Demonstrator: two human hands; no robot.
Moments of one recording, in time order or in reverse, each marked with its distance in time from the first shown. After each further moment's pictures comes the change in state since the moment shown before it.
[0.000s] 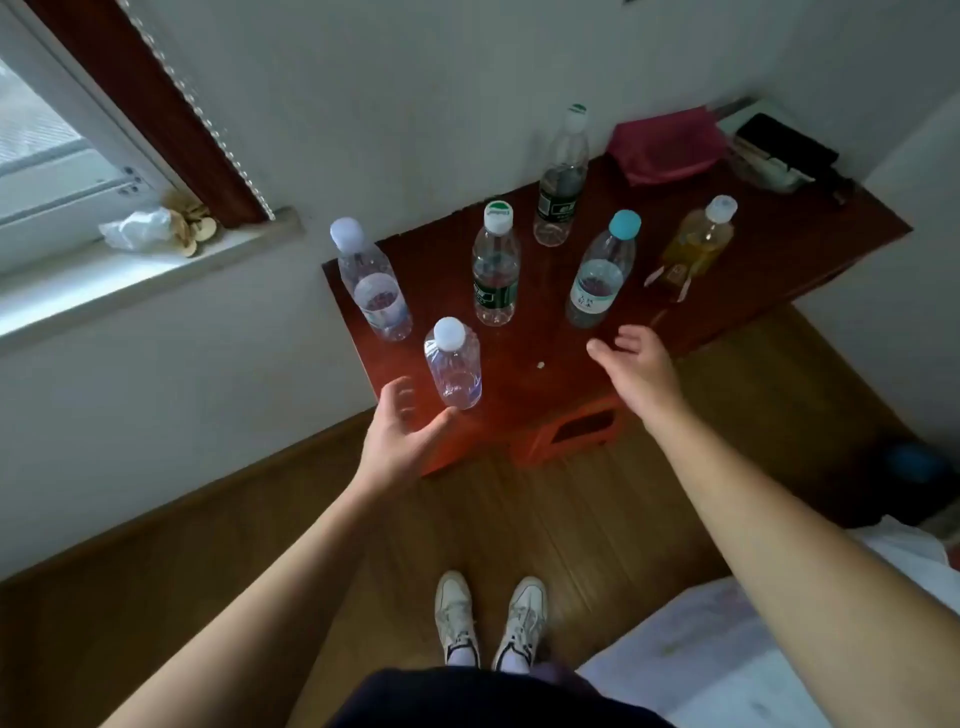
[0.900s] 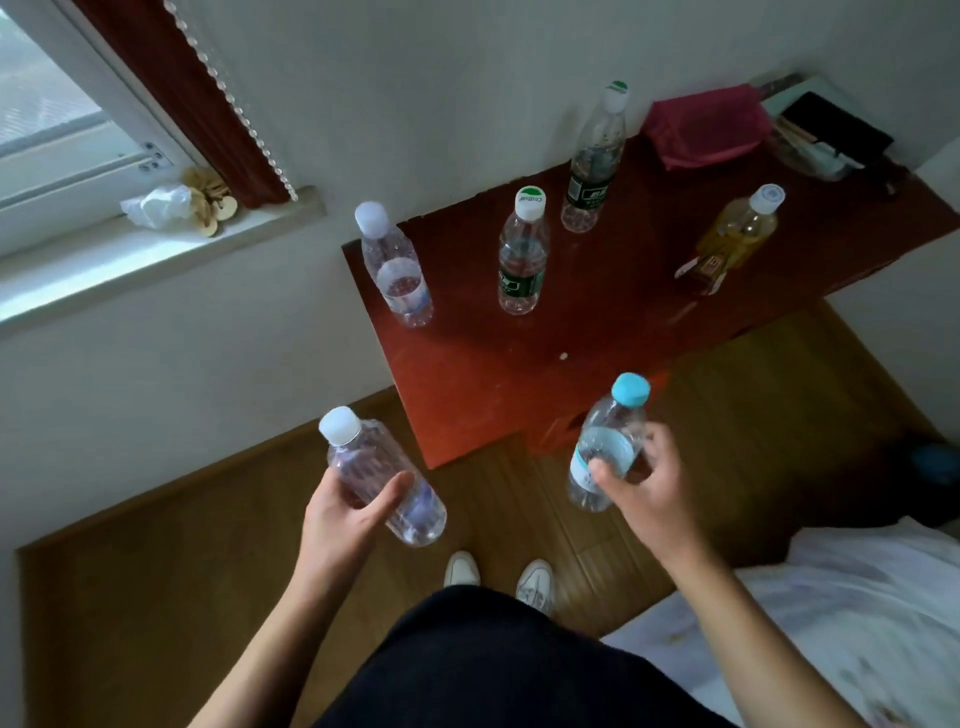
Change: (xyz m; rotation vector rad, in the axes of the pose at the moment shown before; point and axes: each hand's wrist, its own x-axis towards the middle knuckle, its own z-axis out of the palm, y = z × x) left_hand -0.080 -0.040 -0.057 -0.049 0.136 -0.105; right_hand -0.114 0.064 0.014 0.121 -0.145 -0.152
